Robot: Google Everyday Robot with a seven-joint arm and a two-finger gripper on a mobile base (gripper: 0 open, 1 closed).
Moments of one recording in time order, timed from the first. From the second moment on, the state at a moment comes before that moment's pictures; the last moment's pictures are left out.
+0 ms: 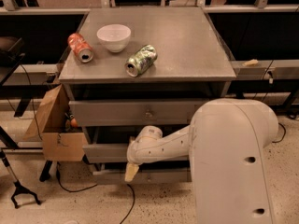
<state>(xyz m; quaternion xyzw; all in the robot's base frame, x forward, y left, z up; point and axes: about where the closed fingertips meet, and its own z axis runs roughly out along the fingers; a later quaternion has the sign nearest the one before) 0.613 0.088 0.407 -0.68 0.69 0.02 0.25</state>
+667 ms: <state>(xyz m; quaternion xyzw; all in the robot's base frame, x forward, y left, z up) 0.590 0.078 0.397 -0.68 0.69 0.04 0.23</state>
